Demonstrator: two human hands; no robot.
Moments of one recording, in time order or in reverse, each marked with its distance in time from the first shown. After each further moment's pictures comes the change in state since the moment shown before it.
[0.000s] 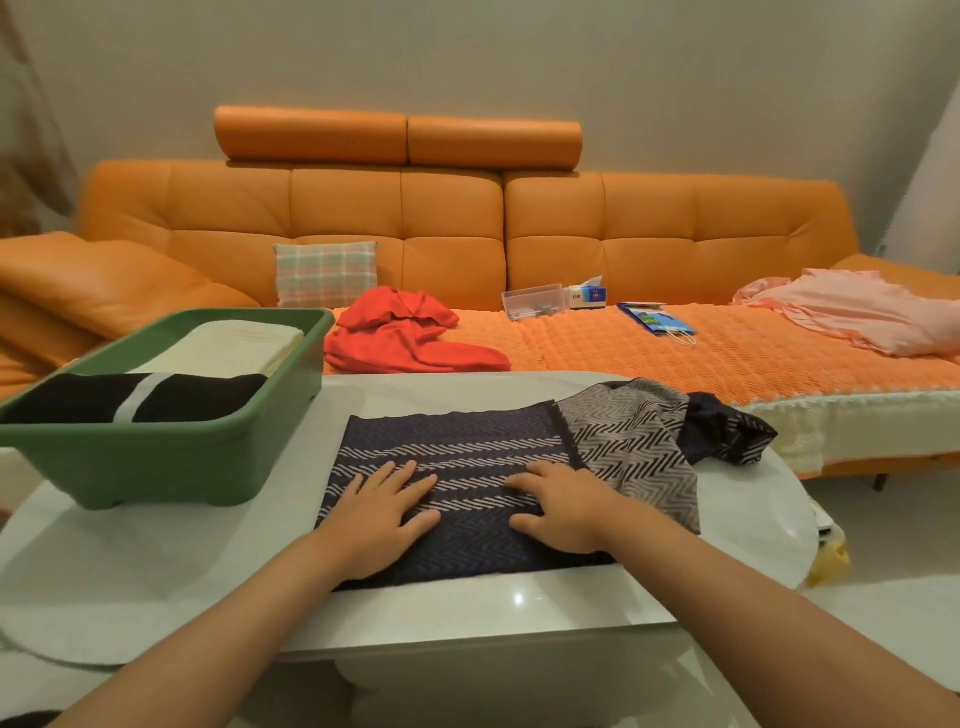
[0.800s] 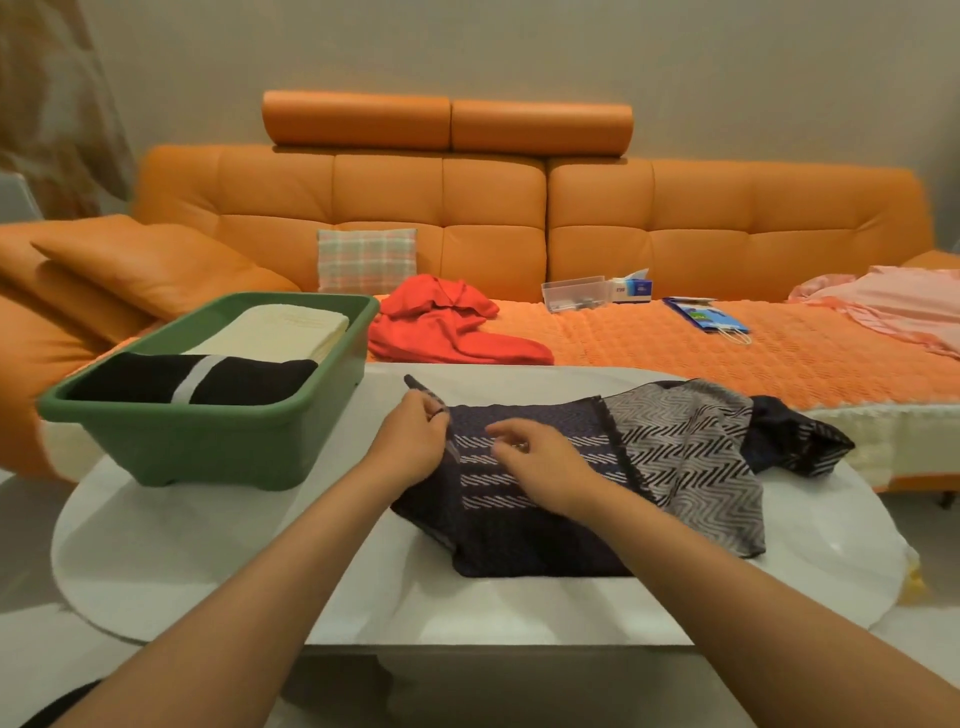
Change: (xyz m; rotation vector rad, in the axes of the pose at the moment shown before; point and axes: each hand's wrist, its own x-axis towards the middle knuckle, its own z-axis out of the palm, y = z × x) left_hand 0.028 0.004 -0.060 -0.637 0.474 -0.310; right_hand 0.049 -0.070 -0.011 0.752 0.321 -0.041
